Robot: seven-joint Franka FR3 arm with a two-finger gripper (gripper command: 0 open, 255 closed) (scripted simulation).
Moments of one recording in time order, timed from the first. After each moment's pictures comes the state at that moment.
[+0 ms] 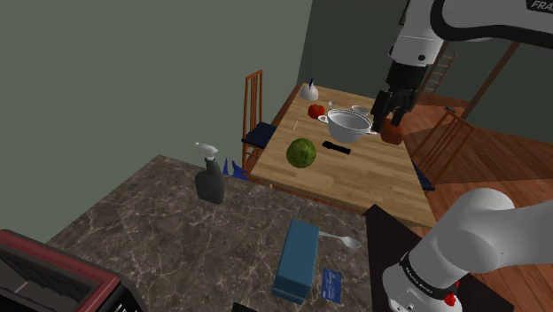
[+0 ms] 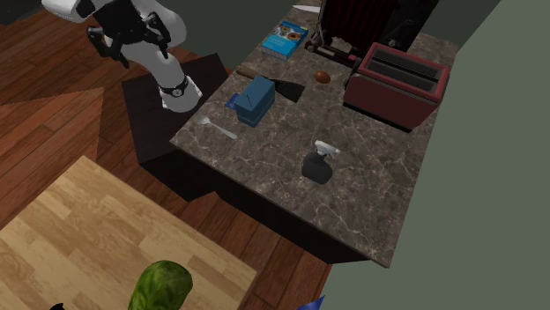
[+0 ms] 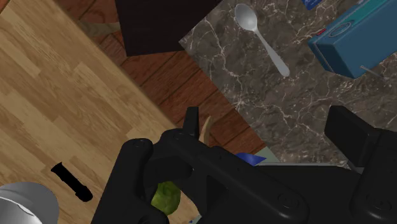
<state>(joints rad) -0.01 -0.79 0.00 -2.32 0.01 1.44 0.07</state>
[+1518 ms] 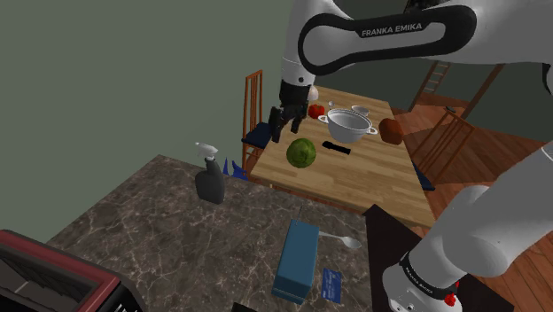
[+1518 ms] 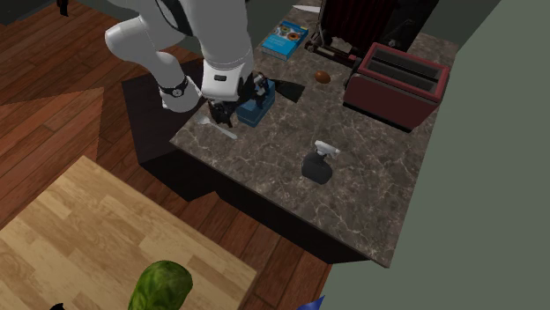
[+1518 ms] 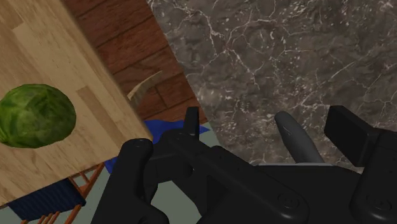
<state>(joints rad) 0.13 -0.18 0.18 -2.06 0.08 1.88 0.10</state>
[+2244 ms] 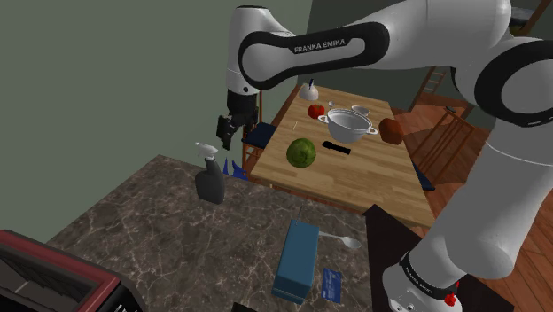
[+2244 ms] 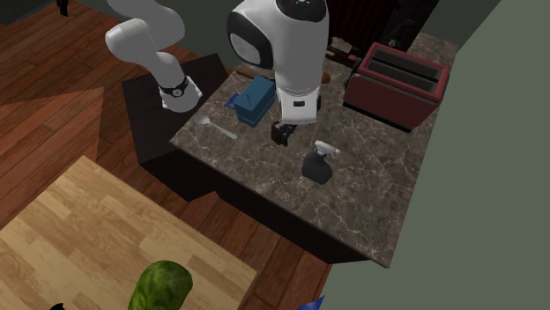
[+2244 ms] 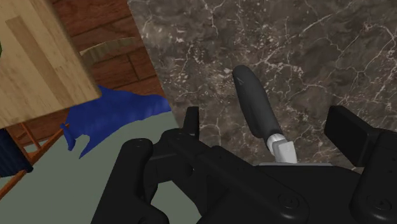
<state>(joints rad) 0.21 0.19 0.26 -1.74 0.01 1.96 0.13</state>
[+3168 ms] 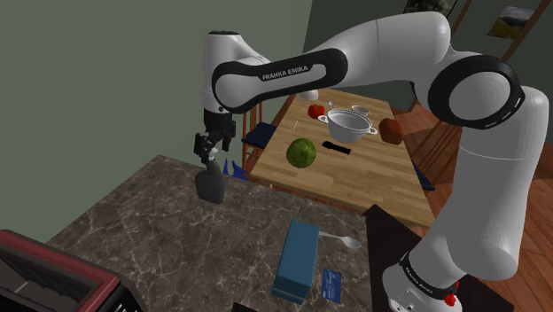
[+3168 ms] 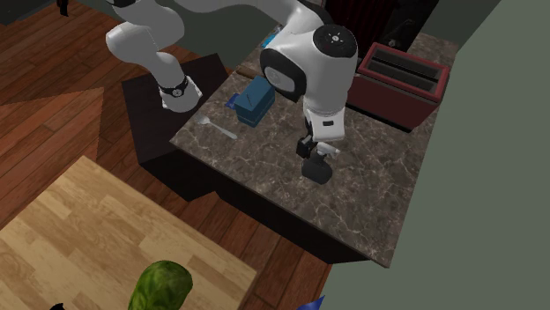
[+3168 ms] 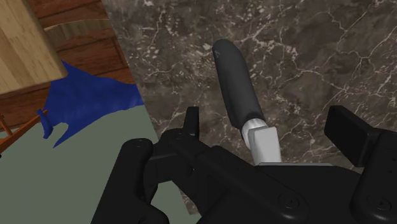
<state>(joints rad) 0.26 0.38 0.28 -1.61 -0.05 2.04 0.16</state>
